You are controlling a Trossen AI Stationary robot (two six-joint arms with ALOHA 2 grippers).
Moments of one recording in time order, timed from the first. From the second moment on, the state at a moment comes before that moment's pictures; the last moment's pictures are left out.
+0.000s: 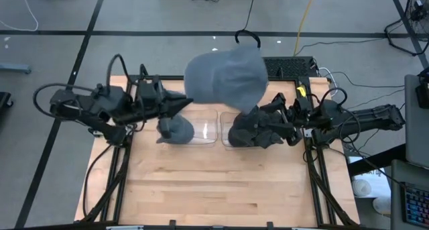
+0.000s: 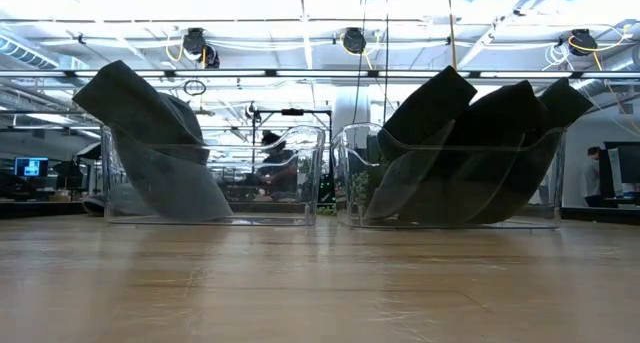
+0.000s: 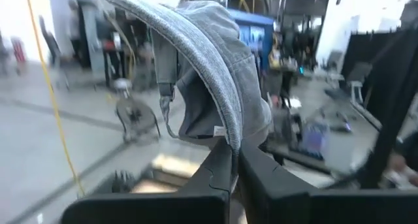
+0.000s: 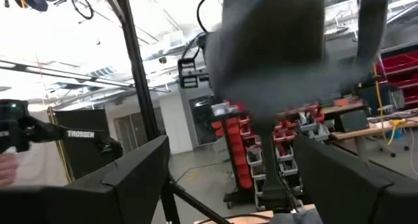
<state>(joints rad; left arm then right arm) -0.29 1.22 1.53 -0.24 -0.55 -0.08 0.08 0.79 0.61 0.60 -0.02 0.28</state>
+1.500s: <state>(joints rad) -0.05 1.59 1.53 0.65 -0.15 0.12 -0.04 1.17 1.15 0.63 0.02 0.18</state>
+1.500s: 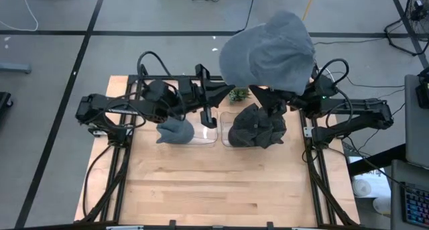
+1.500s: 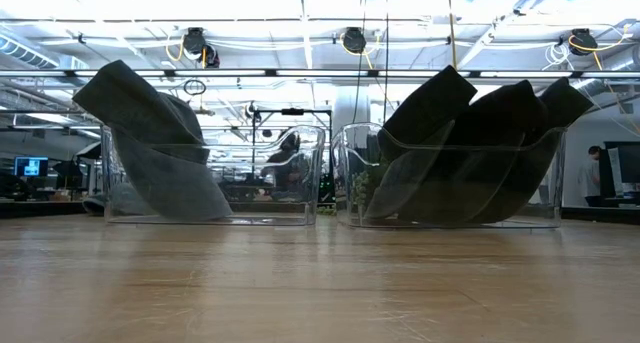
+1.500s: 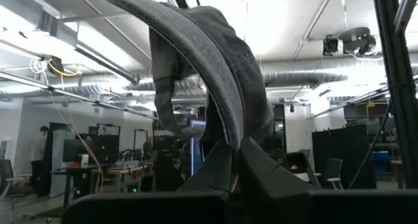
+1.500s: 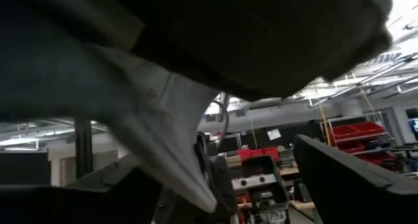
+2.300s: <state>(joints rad) -0.04 1.58 1.53 0.61 -0.18 0.03 -0.04 1.17 1.15 0.65 -0.06 0.15</state>
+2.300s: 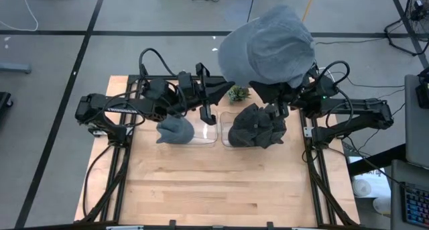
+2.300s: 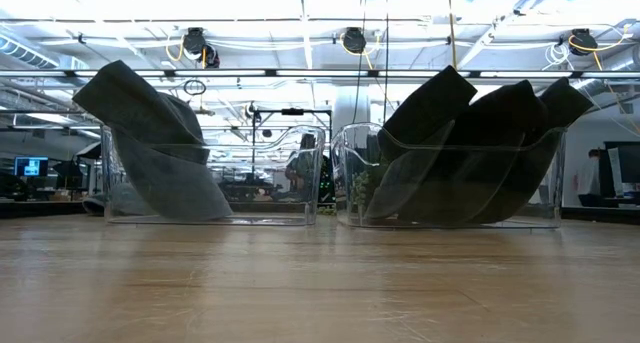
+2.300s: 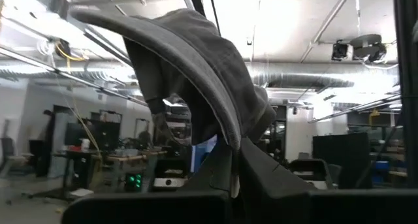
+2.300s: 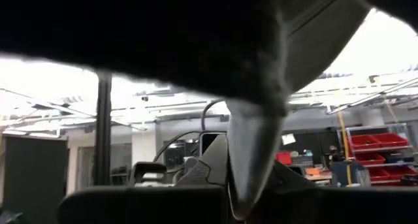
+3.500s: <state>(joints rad) -0.04 1.29 1.52 -0.09 0.08 -0.20 -0.08 1.00 1.14 -0.14 -0.53 0.48</state>
